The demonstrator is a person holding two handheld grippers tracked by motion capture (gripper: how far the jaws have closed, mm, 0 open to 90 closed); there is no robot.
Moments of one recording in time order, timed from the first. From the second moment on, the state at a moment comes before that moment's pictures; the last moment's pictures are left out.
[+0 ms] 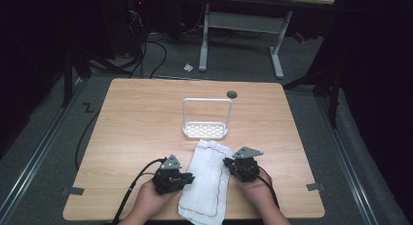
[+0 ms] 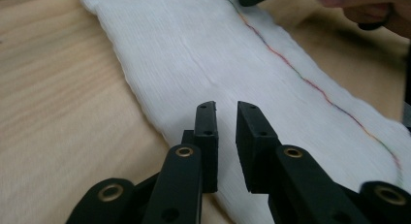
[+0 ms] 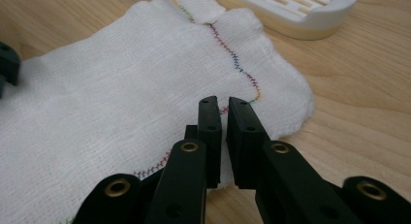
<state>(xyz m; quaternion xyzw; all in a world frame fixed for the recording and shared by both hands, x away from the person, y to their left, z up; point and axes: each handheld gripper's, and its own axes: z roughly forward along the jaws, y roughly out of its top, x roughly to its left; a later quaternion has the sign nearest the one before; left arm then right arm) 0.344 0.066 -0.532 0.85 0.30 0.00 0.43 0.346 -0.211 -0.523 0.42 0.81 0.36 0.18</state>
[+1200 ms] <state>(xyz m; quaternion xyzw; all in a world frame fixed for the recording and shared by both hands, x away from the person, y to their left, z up) 0.401 0.046 -0.538 0.81 0.38 0.07 0.44 0.321 -0.214 -0.531 0.40 0.83 0.37 0.13</state>
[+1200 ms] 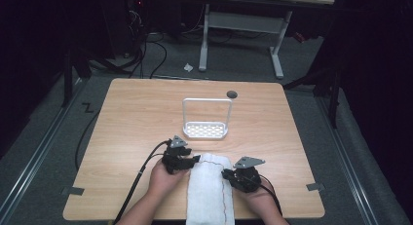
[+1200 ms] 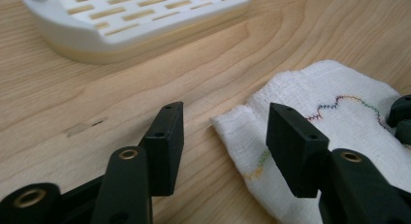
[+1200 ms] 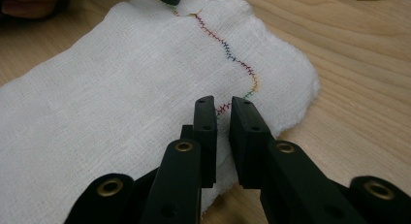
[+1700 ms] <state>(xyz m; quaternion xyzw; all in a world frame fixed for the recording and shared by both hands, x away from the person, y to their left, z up) 0.393 0.049 -0.540 0.82 0.37 0.07 0.44 0.322 -0.213 -0.530 0.40 0.83 0.37 0.13</state>
